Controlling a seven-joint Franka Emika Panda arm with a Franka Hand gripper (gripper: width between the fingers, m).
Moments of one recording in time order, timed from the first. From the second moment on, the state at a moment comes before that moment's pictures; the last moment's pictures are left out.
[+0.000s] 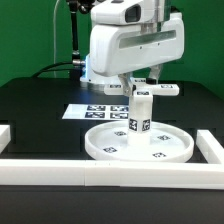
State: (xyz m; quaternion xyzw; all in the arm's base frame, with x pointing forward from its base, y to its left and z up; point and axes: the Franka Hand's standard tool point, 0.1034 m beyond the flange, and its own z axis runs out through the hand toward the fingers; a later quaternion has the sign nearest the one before) arm 0.534 0.026 0.102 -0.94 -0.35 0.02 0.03
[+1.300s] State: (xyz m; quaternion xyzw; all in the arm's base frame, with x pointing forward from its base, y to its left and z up) arm 0.536 0.027 0.102 -0.99 -0.16 0.00 0.02
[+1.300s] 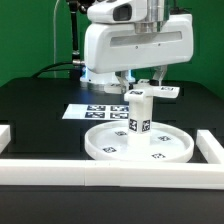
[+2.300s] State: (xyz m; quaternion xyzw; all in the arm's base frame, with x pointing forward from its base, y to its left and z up) arm 0.538 0.036 0.102 -0.95 0.31 -0.02 0.06
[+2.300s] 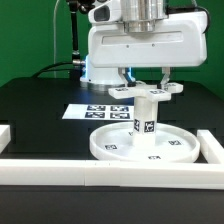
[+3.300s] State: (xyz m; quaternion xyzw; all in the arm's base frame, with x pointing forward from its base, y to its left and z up) arm 0.541 0.037 0.102 -0.73 0.68 0.01 0.09
